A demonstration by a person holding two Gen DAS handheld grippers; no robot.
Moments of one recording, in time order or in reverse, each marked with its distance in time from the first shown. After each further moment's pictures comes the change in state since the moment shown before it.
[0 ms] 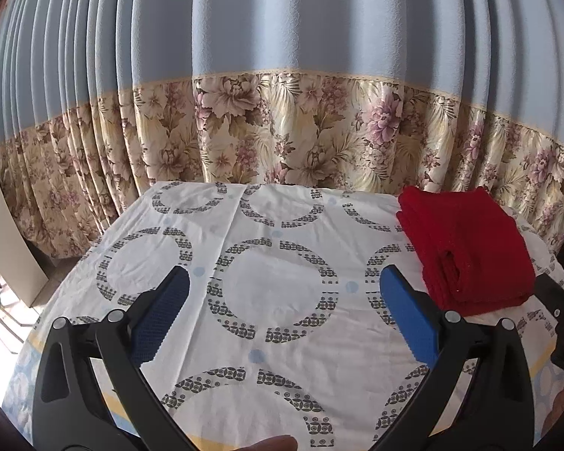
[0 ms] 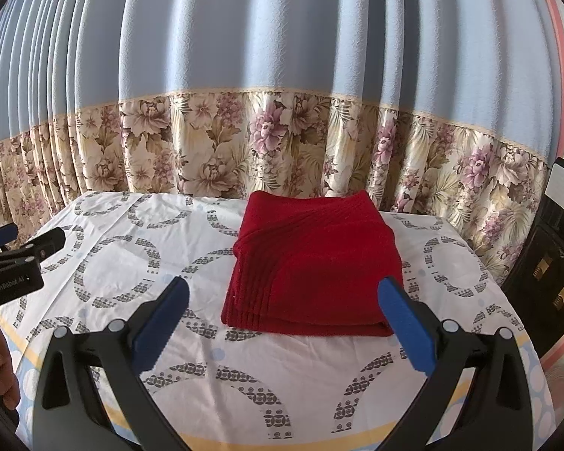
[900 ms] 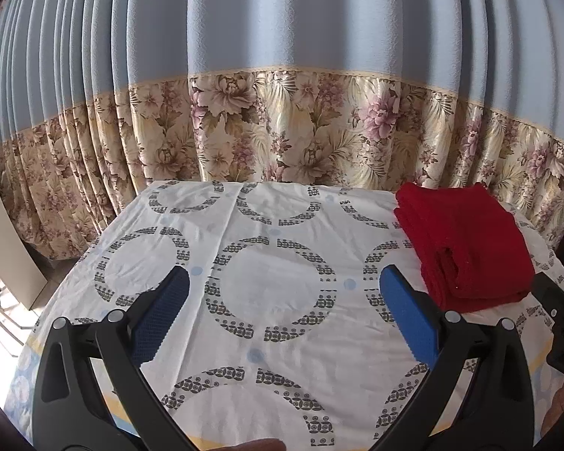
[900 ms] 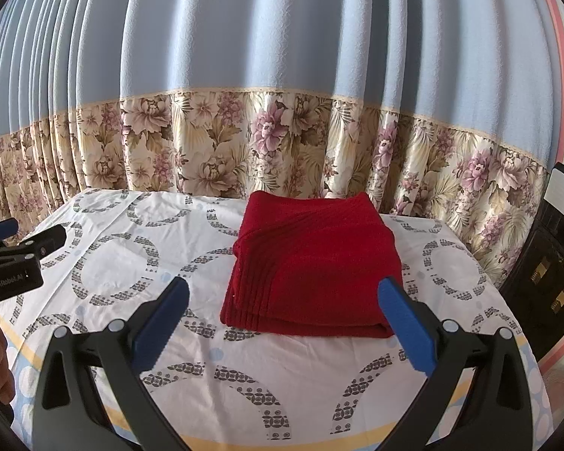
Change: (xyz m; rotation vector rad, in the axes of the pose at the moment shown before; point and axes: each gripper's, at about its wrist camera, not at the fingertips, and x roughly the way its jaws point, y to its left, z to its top) left arm 0.002 -0.002 -0.001 0.010 0.009 -0.002; right arm 0.001 -0.001 0.001 -0.010 -0.002 -0.004
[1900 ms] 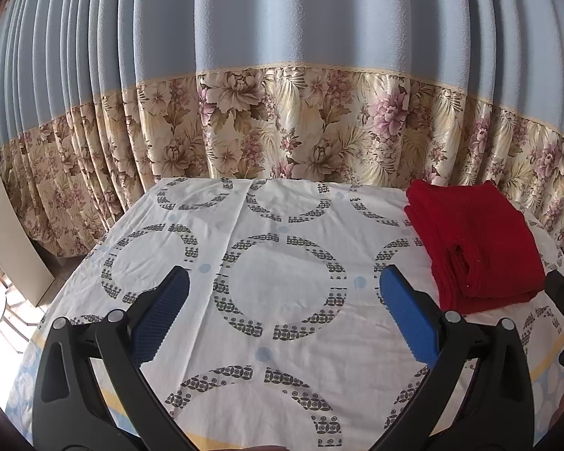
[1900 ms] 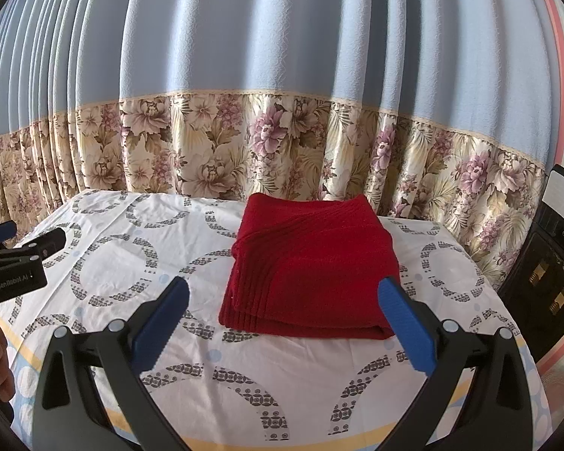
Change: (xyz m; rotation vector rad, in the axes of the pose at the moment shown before) left arm 0.005 0.002 -0.002 -0.005 0.009 0.034; right arm 0.001 -0.002 0.001 -0.006 -0.008 0.000
